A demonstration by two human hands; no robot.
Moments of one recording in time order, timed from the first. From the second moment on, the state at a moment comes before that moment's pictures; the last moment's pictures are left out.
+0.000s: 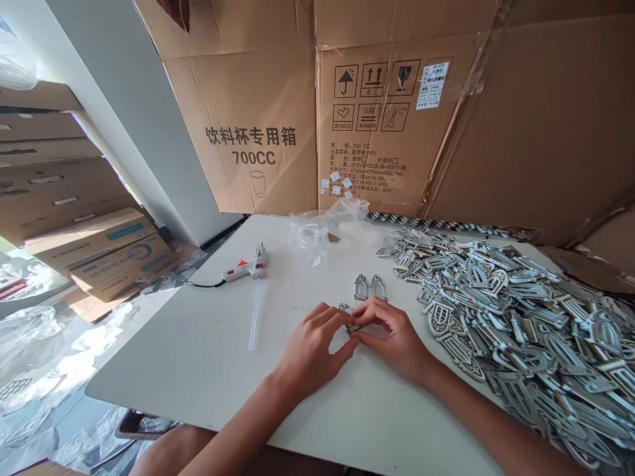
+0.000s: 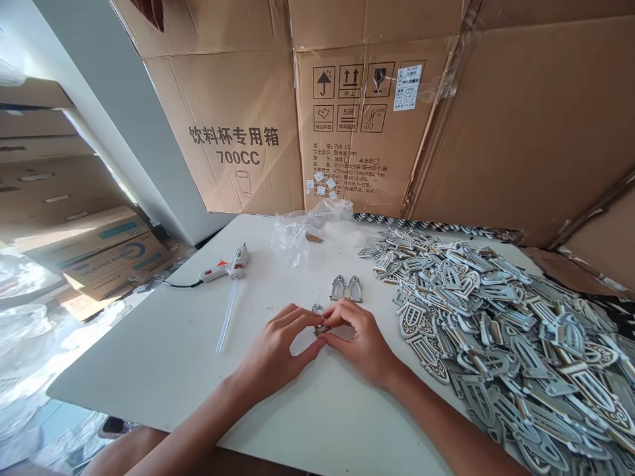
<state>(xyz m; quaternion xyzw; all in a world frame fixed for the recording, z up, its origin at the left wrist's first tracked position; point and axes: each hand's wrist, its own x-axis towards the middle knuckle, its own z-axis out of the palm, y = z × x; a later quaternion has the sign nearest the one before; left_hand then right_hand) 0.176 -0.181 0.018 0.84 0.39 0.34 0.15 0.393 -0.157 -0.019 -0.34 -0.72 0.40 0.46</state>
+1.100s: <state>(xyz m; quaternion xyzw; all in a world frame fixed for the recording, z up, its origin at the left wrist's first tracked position) 0.149 -0.148 0.015 0.83 0.51 0.21 -0.02 0.479 -0.111 -0.026 -0.69 -0.70 -0.08 0.16</state>
